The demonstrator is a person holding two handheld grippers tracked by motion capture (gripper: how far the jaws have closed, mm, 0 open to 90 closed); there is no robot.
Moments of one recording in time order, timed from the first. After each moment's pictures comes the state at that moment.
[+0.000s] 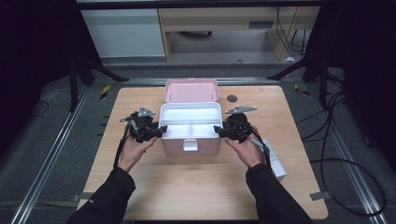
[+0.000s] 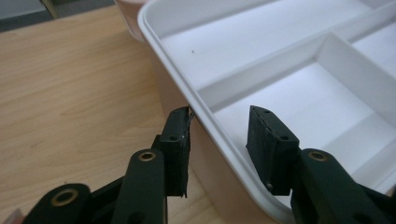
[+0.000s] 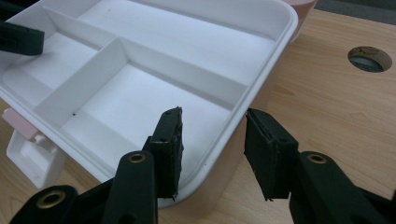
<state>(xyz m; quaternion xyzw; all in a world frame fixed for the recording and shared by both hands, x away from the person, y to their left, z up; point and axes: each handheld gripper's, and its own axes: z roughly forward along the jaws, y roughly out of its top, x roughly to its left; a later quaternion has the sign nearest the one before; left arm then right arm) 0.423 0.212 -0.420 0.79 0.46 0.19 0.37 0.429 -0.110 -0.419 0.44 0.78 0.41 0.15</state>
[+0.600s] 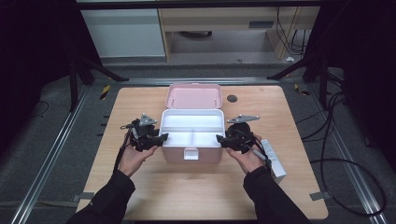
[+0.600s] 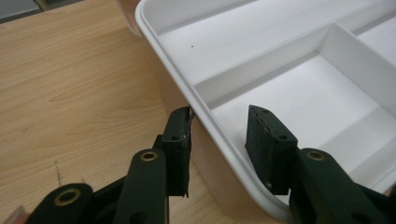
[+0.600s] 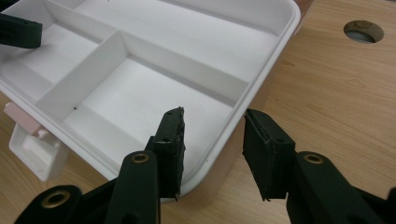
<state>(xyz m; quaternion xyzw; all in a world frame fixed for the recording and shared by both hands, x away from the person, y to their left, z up) 0.395 0.206 -0.418 0.80 0.44 0.19 0.36 0.391 -0.112 -0.413 0.46 0.79 0.38 0.15</state>
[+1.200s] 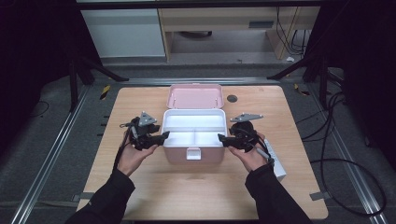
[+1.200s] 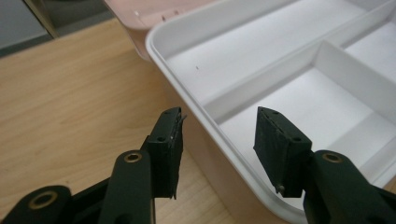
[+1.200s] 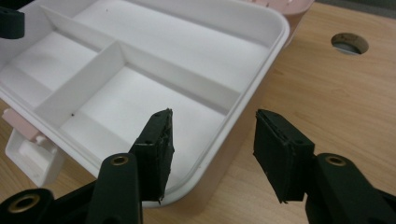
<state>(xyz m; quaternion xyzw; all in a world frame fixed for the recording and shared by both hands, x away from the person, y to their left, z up) 0.395 0.210 -0.403 0.80 0.42 0.22 0.38 0.394 -0.121 -0.408 0.45 0.79 0.39 0.17</state>
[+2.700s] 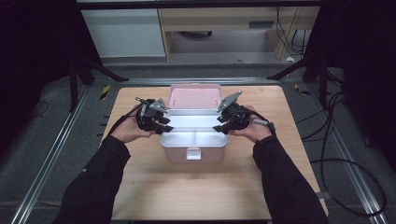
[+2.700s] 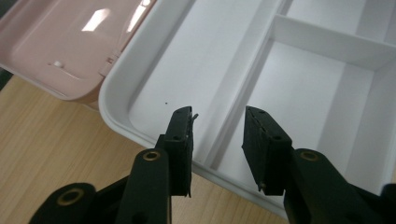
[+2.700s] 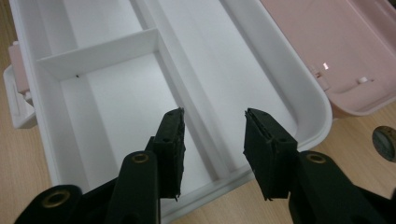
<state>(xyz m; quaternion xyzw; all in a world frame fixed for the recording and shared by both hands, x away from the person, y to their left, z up) 0.458 0.196 -0.382 0.93 0.18 0.12 0.29 0.460 -0.106 -0.383 0.19 0.92 0.31 0.12</state>
